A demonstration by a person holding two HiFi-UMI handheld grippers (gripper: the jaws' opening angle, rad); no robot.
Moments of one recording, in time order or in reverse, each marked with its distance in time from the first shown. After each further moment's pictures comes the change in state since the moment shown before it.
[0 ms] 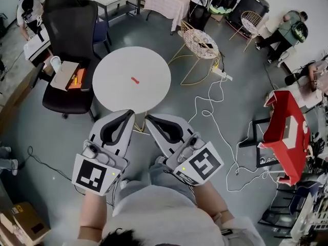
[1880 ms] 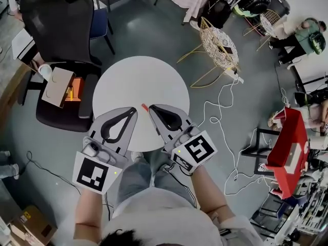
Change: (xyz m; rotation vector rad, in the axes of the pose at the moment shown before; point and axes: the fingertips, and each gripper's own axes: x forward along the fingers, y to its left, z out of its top) left arm 0.155 0.234 -0.097 -0.037 0.168 -0.043; right arm 0.230 -0.210 -0.125 0.156 0.217 -0.077
